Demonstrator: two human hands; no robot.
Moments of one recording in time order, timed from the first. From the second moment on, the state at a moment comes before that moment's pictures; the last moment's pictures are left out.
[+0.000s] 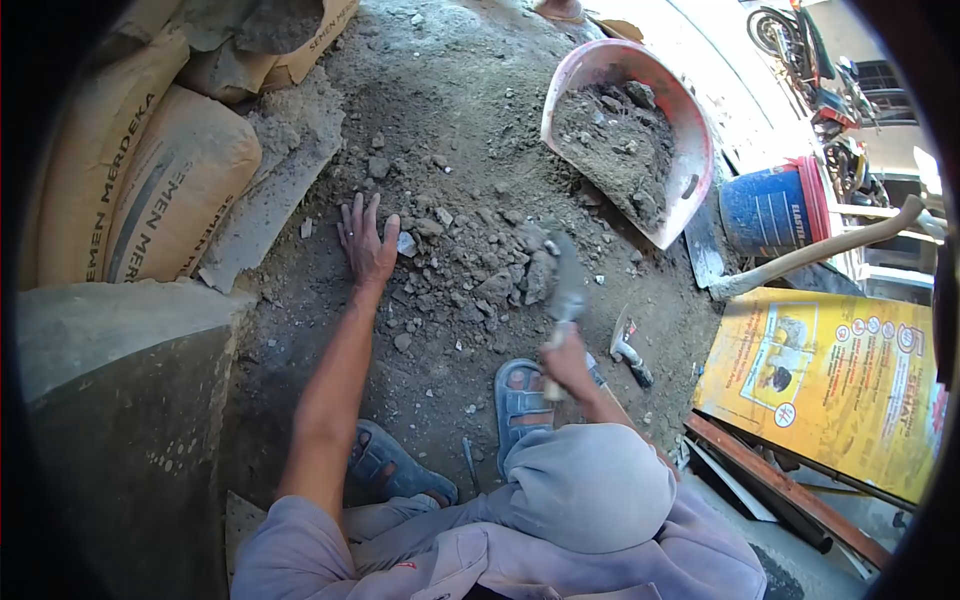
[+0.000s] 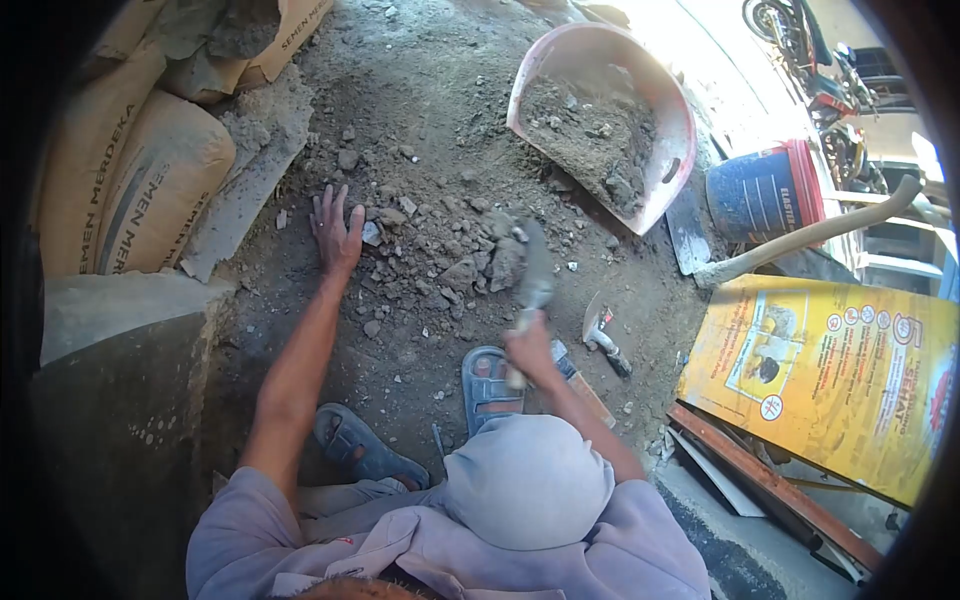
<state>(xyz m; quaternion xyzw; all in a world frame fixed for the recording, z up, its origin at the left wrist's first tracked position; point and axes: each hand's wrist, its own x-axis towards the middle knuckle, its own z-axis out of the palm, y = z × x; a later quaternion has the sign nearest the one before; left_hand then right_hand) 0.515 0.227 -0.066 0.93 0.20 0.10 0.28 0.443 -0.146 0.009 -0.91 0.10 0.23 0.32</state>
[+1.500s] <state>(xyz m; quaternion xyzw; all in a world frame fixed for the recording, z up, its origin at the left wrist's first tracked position) 0.570 0.257 -0.086 0.95 0.17 0.16 0.20 0.539 -0.171 -0.014 -0.98 0.06 0.13 0.16</state>
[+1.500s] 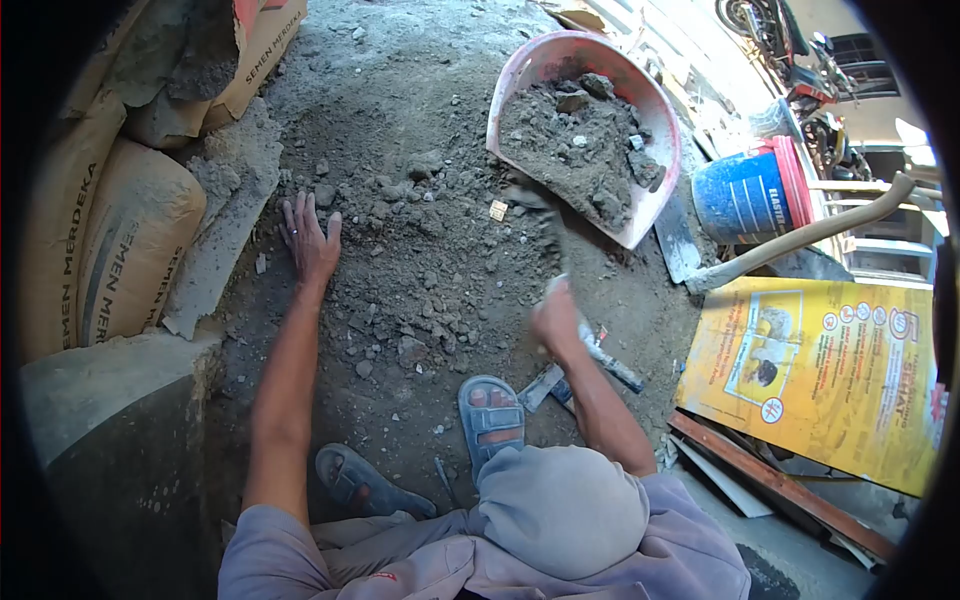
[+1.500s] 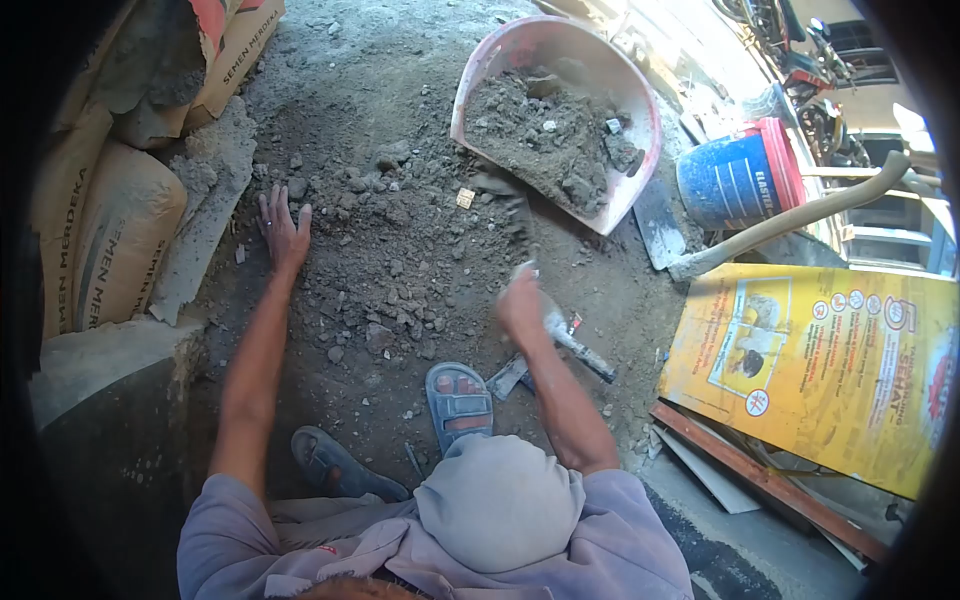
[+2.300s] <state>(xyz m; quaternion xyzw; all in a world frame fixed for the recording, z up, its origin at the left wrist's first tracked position) 0.564 0.279 -0.071 0.93 0.14 0.07 0.33 0.673 -0.074 -0.010 -0.96 -0.10 0.18 0.21</state>
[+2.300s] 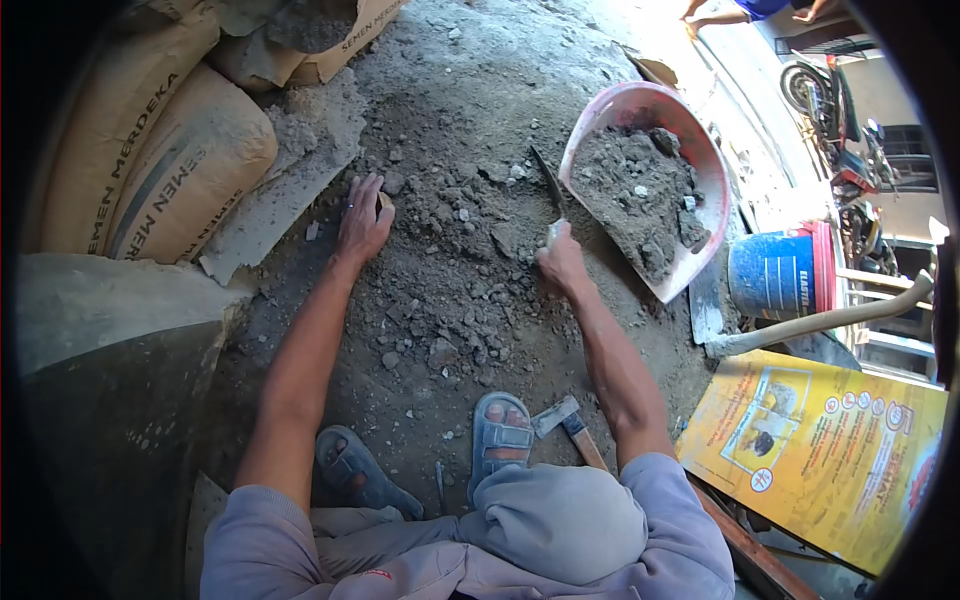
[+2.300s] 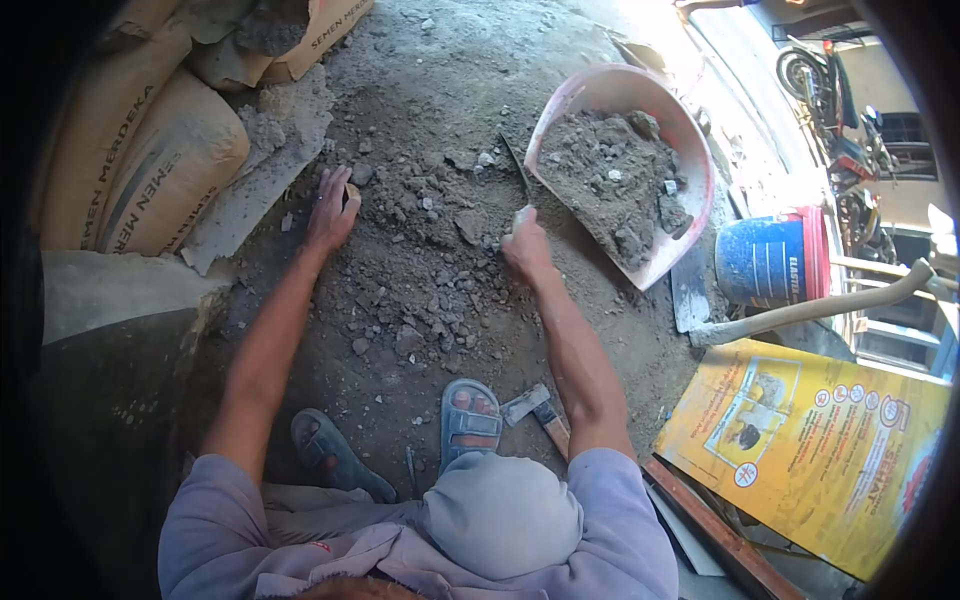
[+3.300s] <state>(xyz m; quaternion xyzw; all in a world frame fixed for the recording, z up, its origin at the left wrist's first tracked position) 0.544 0.108 -0.026 0.84 0.13 0.20 0.50 0.485 -0.056 0.030 -0.54 0.19 0.47 0.68</state>
